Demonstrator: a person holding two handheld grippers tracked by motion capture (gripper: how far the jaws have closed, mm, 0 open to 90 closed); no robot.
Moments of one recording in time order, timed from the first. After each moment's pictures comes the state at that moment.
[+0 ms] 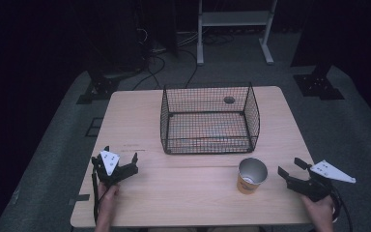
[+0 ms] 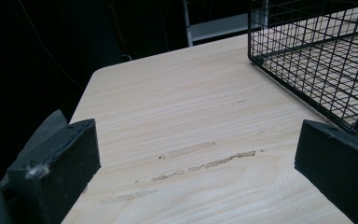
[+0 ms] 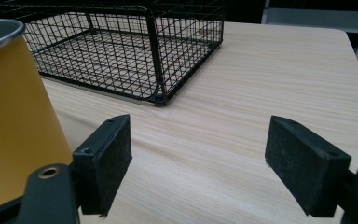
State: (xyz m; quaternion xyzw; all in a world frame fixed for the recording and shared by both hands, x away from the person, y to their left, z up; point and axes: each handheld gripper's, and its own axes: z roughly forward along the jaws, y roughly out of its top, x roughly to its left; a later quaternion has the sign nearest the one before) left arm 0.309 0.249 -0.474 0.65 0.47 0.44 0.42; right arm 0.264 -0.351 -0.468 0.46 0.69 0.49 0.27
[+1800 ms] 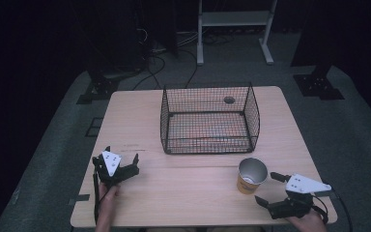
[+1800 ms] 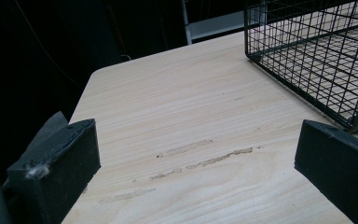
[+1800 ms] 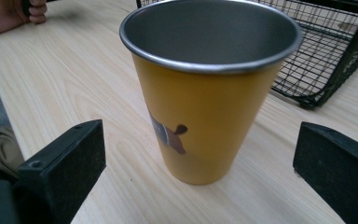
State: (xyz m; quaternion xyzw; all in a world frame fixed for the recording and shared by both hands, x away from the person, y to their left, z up) left arm 0.307 0.246 -0.475 0.65 0.46 0.44 0.41; right arm 0.229 -0.283 -0.450 0.31 0.80 0.48 0.18
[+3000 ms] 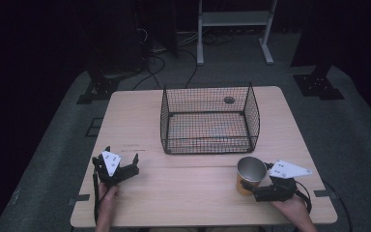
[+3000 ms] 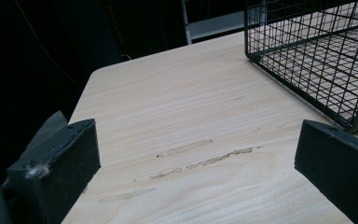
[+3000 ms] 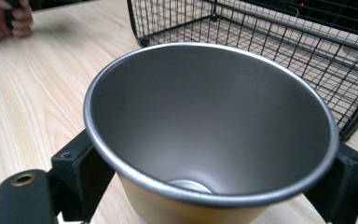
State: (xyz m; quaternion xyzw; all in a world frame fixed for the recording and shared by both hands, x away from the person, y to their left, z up) left arm 0.307 0.246 -0.475 0.65 0.46 0.44 0.41; right arm 0.261 -0.251 -0.437 0.31 0.80 0.49 0.19
